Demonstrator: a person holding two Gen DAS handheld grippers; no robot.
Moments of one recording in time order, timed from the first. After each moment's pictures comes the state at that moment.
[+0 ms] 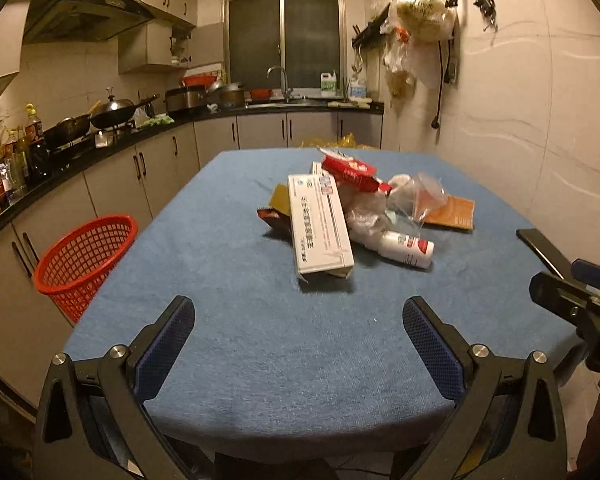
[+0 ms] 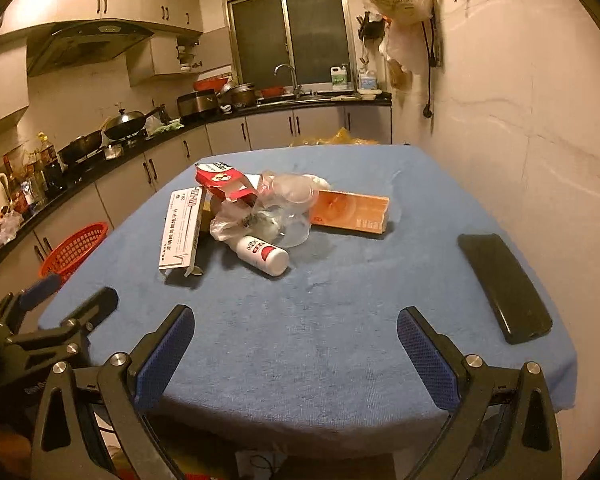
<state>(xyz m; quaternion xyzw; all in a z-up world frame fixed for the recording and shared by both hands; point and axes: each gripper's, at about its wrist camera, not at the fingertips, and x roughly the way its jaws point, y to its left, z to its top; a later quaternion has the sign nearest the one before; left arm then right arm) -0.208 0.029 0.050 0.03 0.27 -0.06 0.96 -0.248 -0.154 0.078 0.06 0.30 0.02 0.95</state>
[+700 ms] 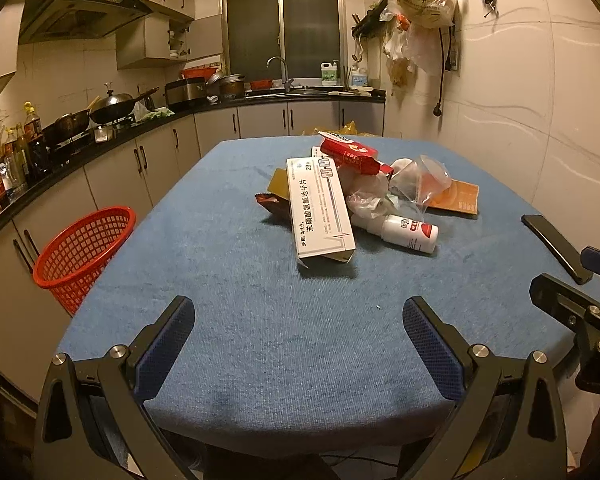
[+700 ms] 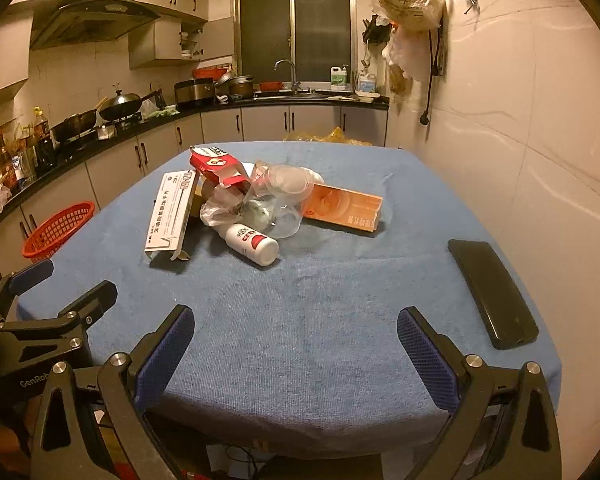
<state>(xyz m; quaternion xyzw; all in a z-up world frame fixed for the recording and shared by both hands) -0.207 0.033 0.043 0.04 0.28 -0.05 0.96 -0.250 -0.139 0.070 0.01 0.30 0.00 0.95</state>
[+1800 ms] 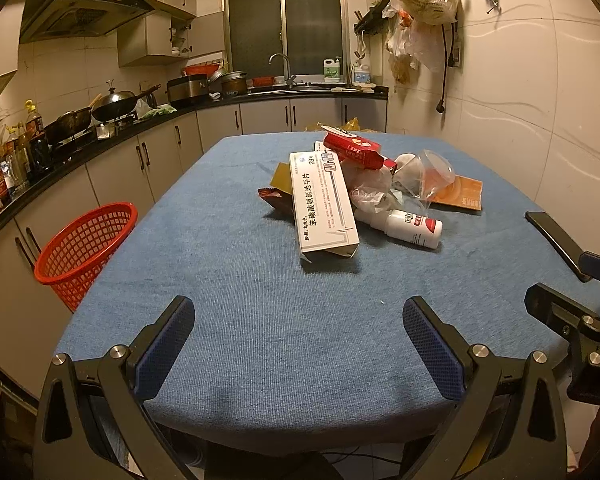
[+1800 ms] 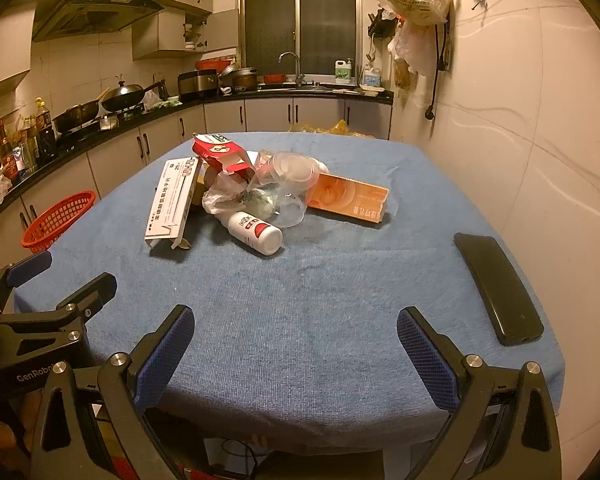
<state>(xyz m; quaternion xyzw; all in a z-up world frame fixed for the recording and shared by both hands) -0.207 0.033 0.040 0.04 0.29 -0.05 0.96 -0.246 -0.132 0.060 0.00 0.31 0.00 0.95</state>
